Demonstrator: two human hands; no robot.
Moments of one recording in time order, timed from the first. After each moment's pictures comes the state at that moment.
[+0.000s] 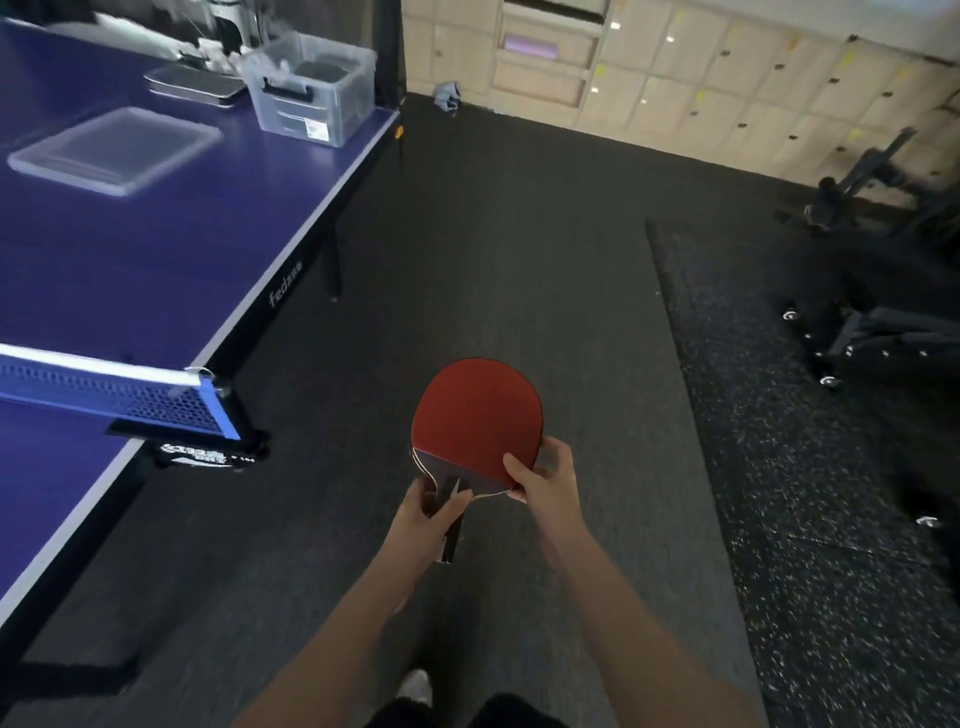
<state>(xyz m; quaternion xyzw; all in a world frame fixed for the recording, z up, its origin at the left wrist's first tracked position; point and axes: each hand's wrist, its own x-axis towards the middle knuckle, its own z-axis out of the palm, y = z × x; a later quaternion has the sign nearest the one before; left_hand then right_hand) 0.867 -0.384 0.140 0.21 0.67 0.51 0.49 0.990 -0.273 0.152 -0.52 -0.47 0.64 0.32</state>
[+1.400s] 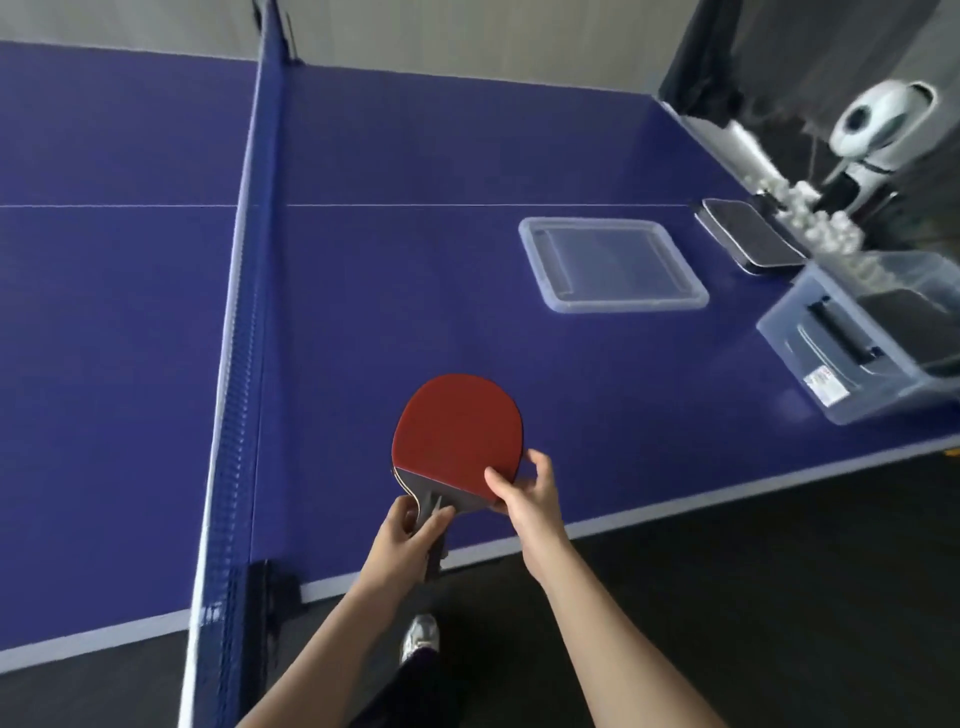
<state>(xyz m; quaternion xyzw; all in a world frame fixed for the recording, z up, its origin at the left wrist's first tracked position) 0.407 -0.226 0.110 -0.24 0.65 0.71 0.13 0.339 -0.074 0.113 -0.21 -0.69 0.68 -0.15</state>
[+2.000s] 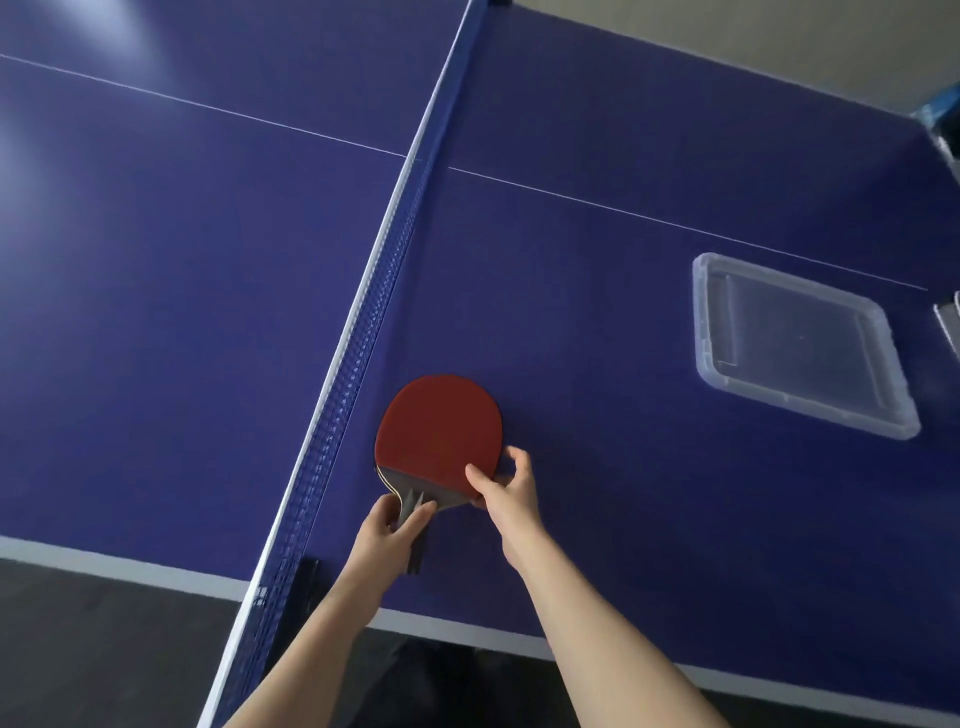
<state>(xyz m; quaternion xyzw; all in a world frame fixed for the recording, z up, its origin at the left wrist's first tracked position) 0.365 -0.308 0.072 -0.44 0.59 0.67 0.05 0.247 -0.200 0.072 -0.13 -0.74 0.57 -0.33</state>
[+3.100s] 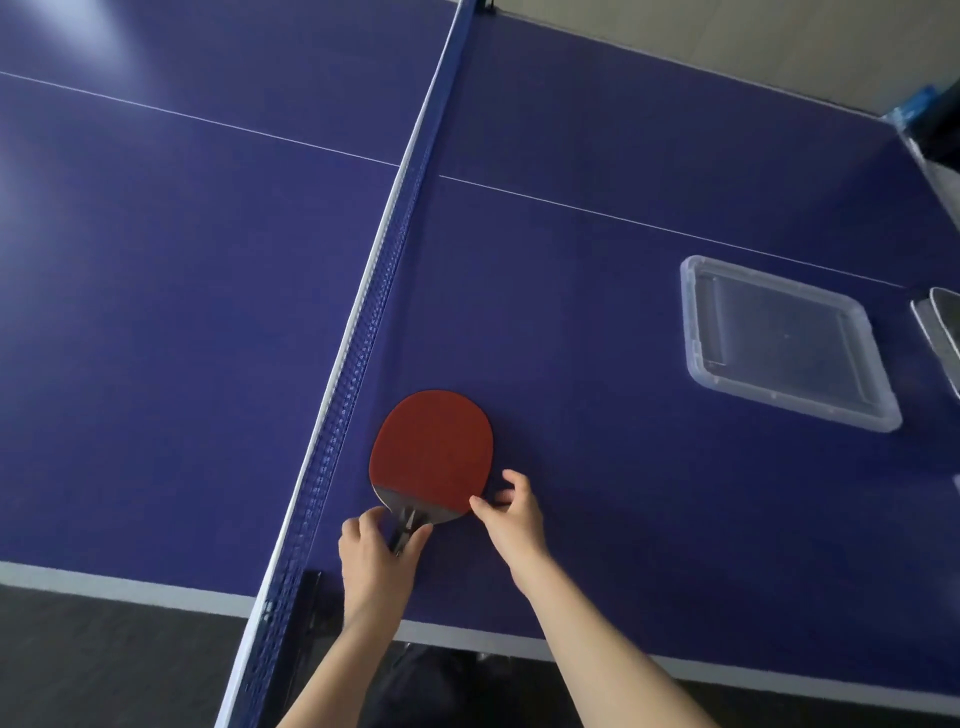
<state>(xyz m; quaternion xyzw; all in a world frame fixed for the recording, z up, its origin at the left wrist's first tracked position) 0.373 -0.299 0.066 -0.48 0.75 0.45 -0.02 0.260 -0.190 0.077 -0.08 -0.84 0.43 -0.31</state>
